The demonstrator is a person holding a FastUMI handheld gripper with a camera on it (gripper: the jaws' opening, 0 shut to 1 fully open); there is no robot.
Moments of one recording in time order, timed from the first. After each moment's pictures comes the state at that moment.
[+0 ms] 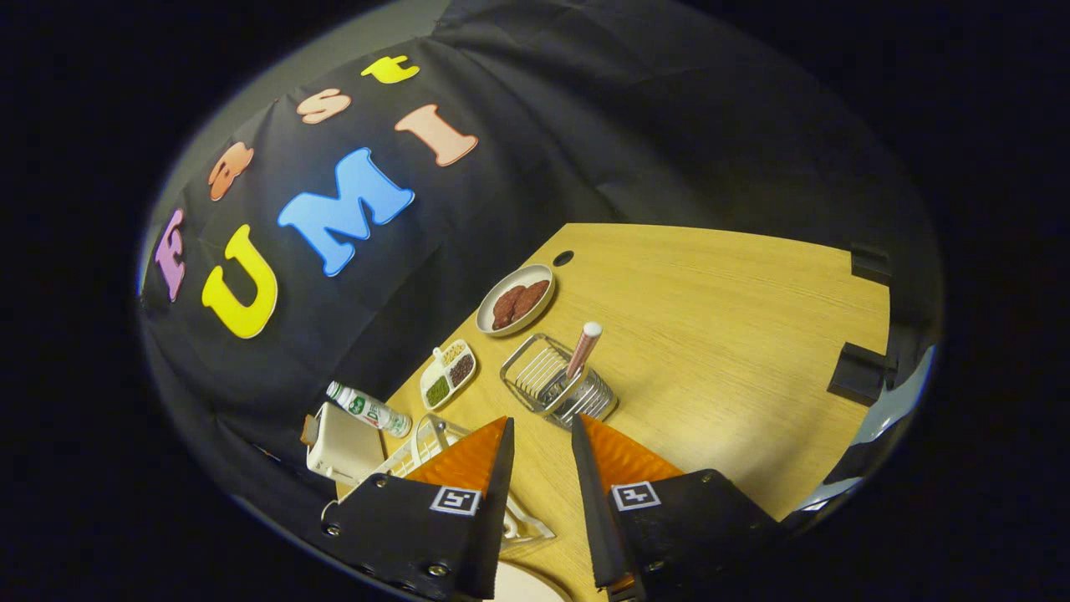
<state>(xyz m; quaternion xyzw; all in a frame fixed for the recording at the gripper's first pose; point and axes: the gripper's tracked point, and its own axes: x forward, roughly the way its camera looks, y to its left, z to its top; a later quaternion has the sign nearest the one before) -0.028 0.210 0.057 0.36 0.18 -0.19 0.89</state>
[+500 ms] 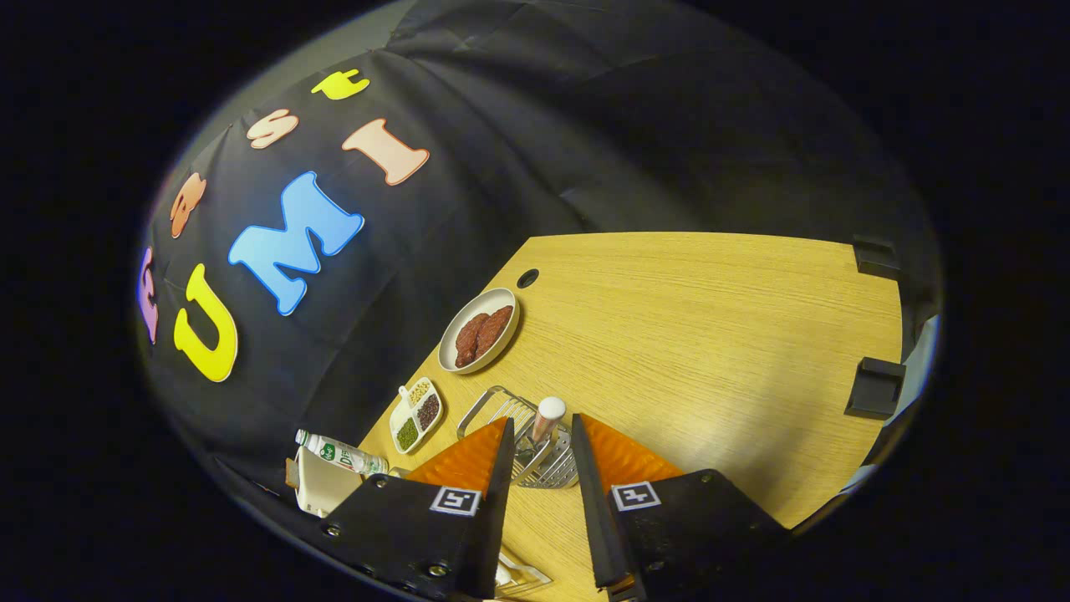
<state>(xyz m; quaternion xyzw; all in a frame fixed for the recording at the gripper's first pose) 0.014 0.164 0.030 0.39 0.18 -0.24 0.87</state>
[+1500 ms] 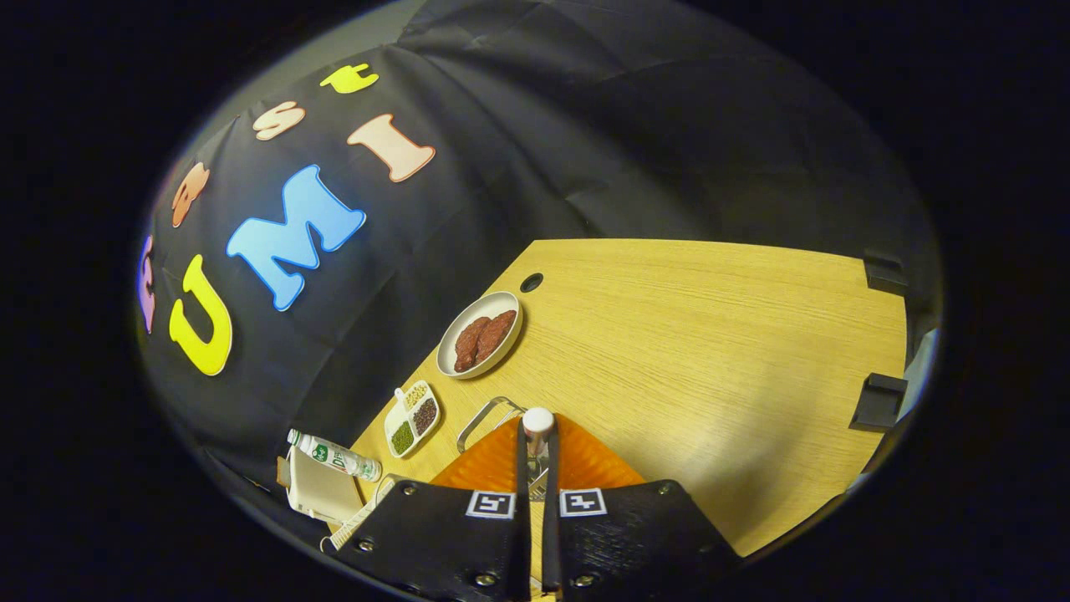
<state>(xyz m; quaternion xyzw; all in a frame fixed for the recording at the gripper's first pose) 0.027 0.154 0.033 0.36 0.17 -0.24 0.88</state>
